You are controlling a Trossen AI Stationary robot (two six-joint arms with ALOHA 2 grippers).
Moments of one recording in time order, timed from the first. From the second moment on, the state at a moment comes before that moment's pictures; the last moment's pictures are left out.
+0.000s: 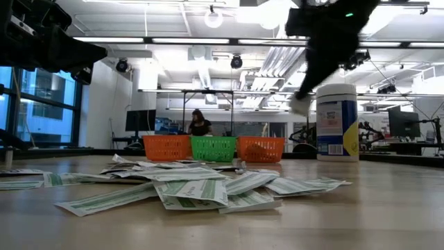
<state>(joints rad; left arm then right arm) -0.08 0.01 0.01 0.02 -0.06 -0.08 0.18 1.45 0.99 -0.64 0.41 0.36</state>
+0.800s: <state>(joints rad) -0.08 0.01 0.01 0.02 -0.06 -0.08 -0.38 1.73 1.12 -0.30 0.25 -0.04</state>
